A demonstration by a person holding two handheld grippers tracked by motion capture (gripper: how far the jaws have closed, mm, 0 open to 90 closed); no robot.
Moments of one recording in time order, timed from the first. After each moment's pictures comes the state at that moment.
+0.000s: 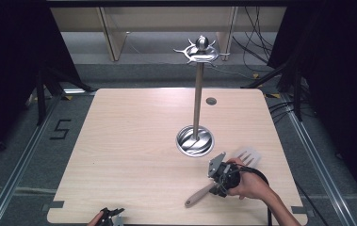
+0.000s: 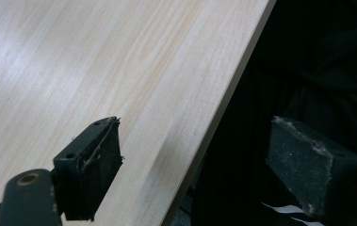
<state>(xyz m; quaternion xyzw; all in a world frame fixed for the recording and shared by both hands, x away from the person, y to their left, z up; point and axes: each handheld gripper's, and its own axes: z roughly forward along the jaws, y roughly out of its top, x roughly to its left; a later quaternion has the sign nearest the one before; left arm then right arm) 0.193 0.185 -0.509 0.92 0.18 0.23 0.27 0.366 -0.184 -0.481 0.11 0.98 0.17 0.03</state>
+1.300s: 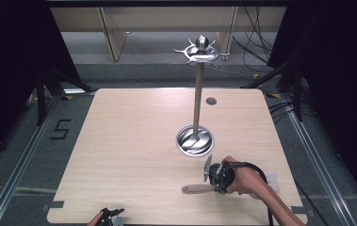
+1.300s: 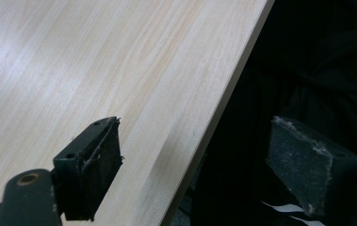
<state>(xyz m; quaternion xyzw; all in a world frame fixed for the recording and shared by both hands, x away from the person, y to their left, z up) 0.192 0.186 -0.508 0.92 0.17 0.23 0.27 0.366 -0.166 -0.472 0.09 1.00 0.02 0.01</state>
